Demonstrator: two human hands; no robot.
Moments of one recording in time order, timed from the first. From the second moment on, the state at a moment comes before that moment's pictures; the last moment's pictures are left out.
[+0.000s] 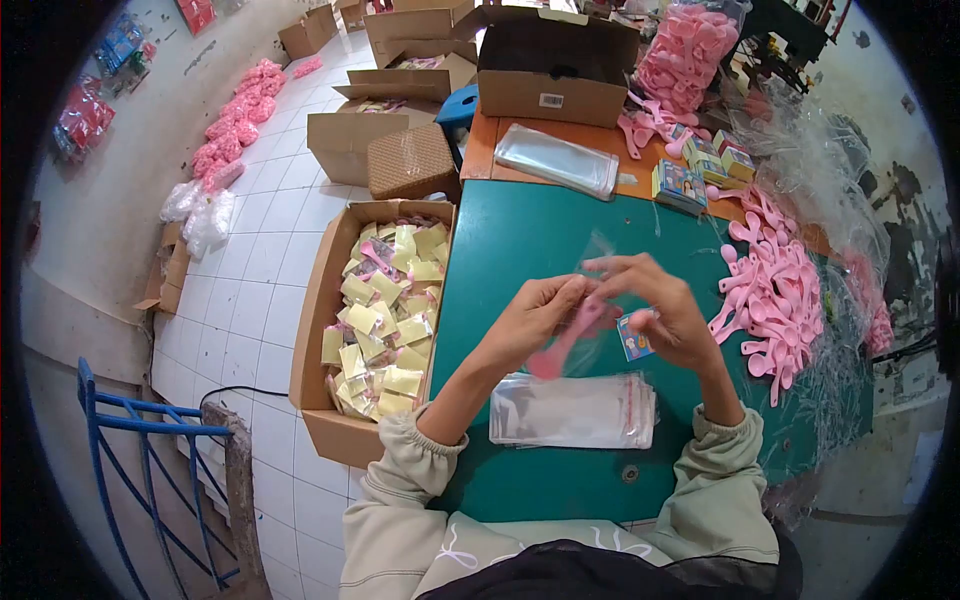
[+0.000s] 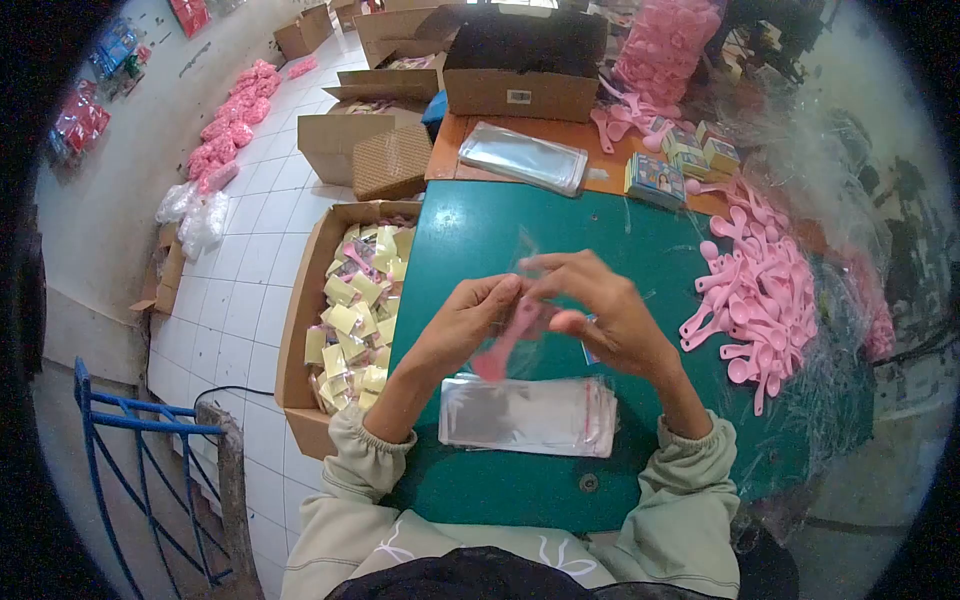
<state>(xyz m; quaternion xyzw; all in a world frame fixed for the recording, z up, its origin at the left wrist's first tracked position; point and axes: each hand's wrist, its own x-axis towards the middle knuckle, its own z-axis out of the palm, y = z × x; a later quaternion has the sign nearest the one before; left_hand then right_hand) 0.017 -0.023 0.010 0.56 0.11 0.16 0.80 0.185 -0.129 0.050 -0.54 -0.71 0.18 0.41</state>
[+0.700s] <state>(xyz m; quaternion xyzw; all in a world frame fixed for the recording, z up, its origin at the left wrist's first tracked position) -0.003 -0.007 0.011 0.61 0.09 0.15 0.77 0.402 -0.067 -0.013 -0.77 -0.50 -0.14 0.37</state>
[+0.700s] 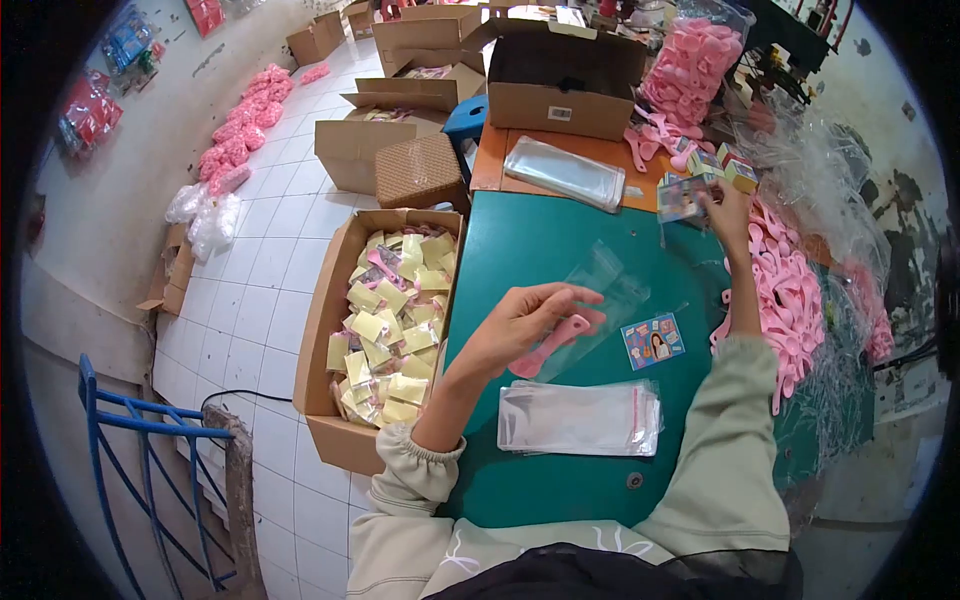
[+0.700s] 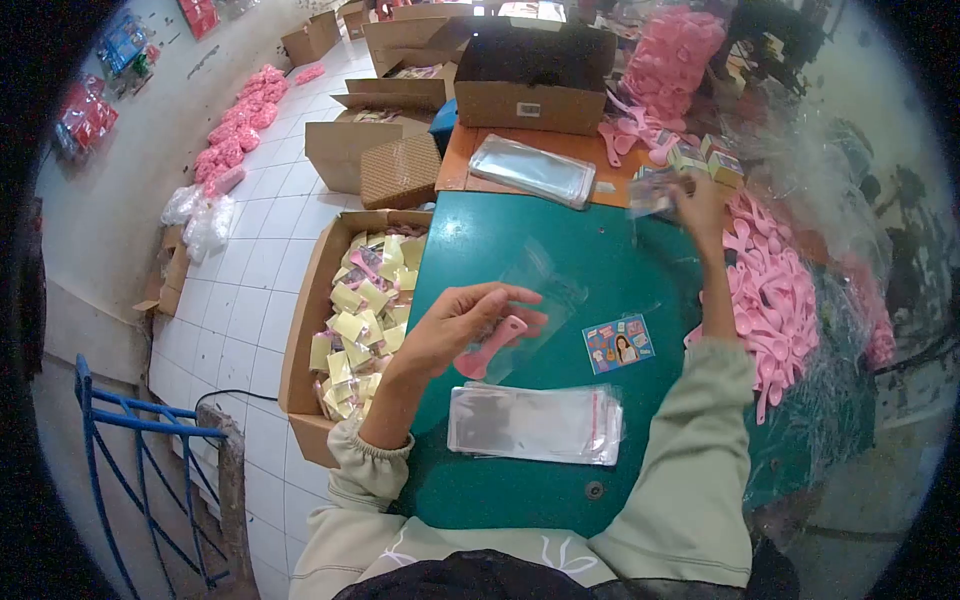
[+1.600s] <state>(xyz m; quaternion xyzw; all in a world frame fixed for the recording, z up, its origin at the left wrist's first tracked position) 0.008 -0.031 0.006 0.78 0.10 0.14 0.60 0.174 -0.144 0.064 -0.60 -0.74 0.17 0.24</state>
